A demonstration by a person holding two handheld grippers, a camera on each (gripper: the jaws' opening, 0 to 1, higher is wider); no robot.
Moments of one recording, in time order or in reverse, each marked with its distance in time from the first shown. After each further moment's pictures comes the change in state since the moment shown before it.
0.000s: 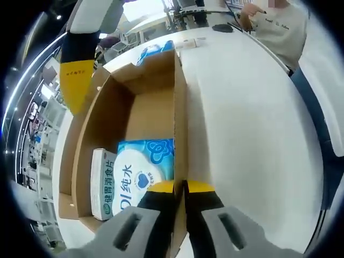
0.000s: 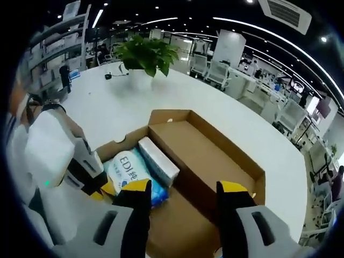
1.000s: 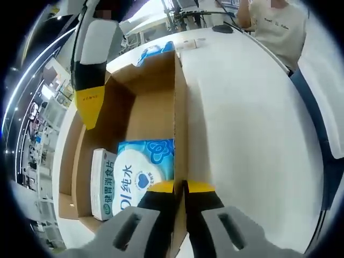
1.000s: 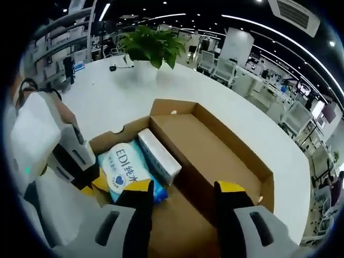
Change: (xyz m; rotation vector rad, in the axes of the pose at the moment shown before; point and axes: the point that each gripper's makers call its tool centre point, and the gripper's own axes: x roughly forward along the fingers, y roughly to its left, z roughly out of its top) left arm 0.001 0.001 0.000 0.001 -0.008 0.001; right arm 0.025 0.001 -0.012 -0.027 0.028 0.036
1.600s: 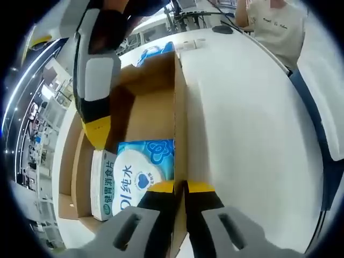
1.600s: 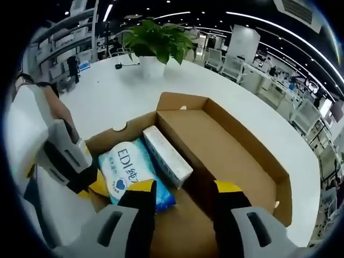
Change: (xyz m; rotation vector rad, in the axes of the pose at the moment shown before) left arm 0.000 0.000 0.001 0.001 -0.002 -0.003; right arm 0.028 0.016 -0.004 -0.016 0.016 0.079
